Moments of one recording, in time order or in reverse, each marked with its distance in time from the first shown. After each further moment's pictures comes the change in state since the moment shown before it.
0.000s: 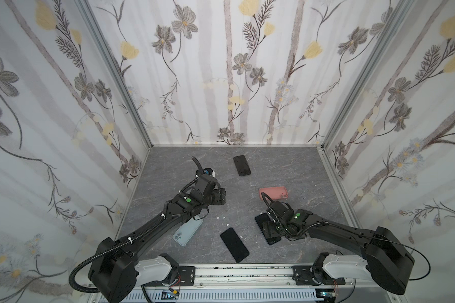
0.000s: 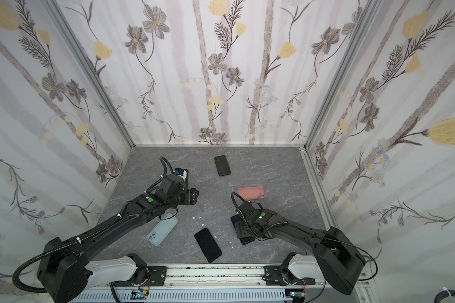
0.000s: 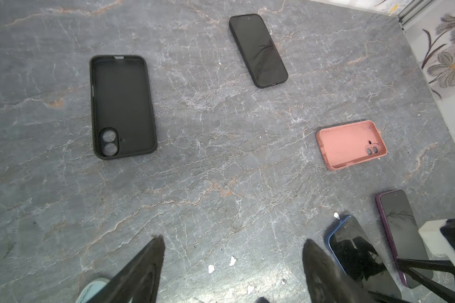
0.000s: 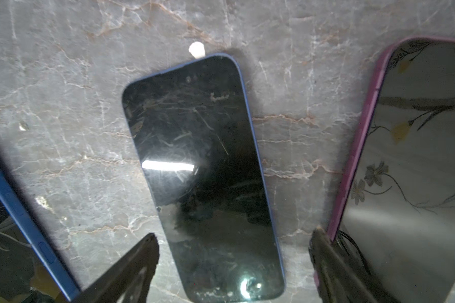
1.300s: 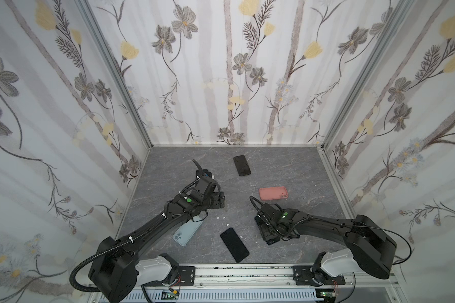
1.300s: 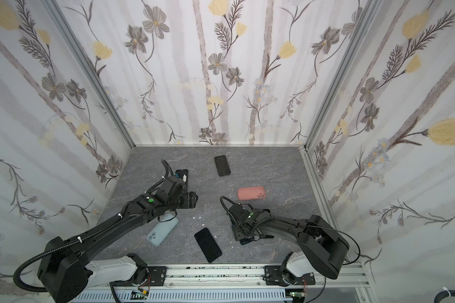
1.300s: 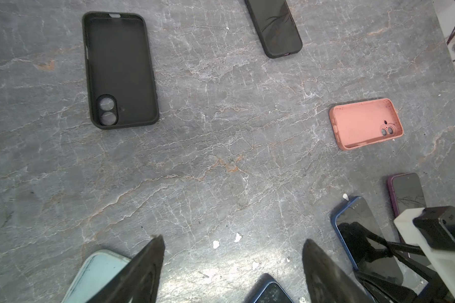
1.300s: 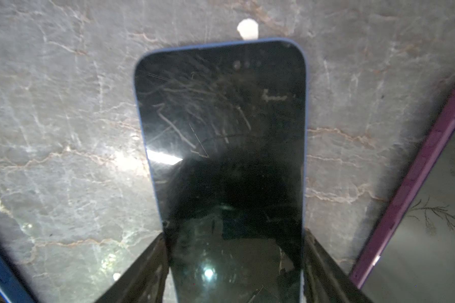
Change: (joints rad) left arm 0.000 0.014 0.002 -0.076 0.041 -0.013; right arm 0.063 0.142 0.060 0.013 0.027 -0.063
